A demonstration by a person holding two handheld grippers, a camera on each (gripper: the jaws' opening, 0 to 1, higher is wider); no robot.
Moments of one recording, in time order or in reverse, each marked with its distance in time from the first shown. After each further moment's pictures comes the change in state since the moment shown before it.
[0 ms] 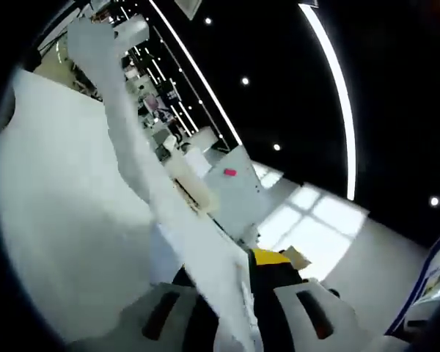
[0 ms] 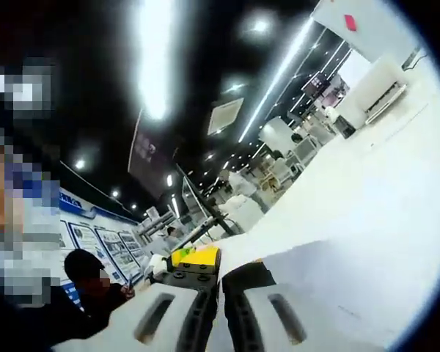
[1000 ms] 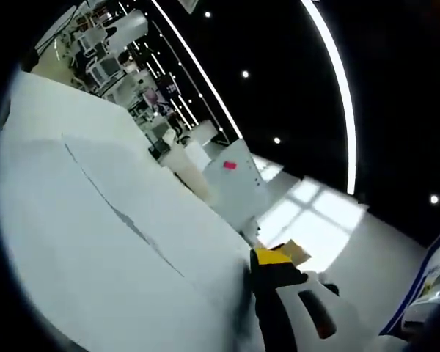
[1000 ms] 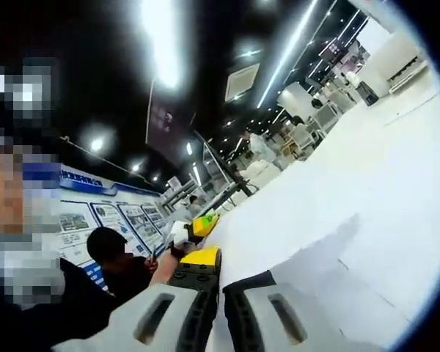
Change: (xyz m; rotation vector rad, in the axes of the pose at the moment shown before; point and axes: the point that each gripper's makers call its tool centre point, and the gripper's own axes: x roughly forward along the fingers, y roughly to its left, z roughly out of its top) left arm 0.005 -0.004 -0.006 -0.003 0.046 0.003; right arm 0.003 0.032 -0.038 0.035 0.206 0.133
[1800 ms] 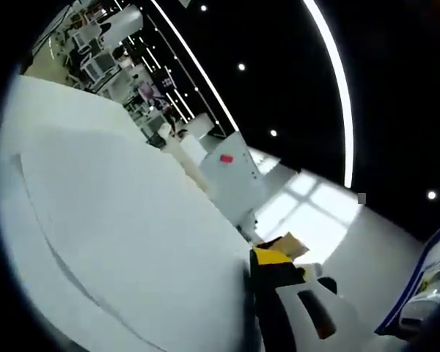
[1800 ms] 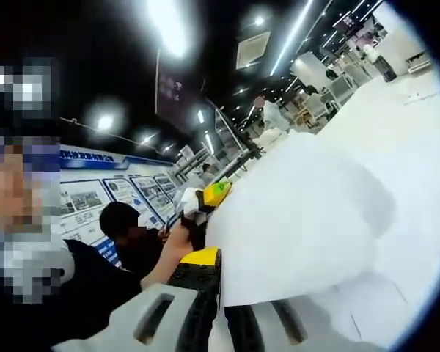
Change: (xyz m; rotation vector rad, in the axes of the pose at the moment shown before) left arm 0.003 -0.005 -0.006 0.010 0.047 -0.019; right arm 0.004 0.015 -0.036 0.008 0.229 0.086
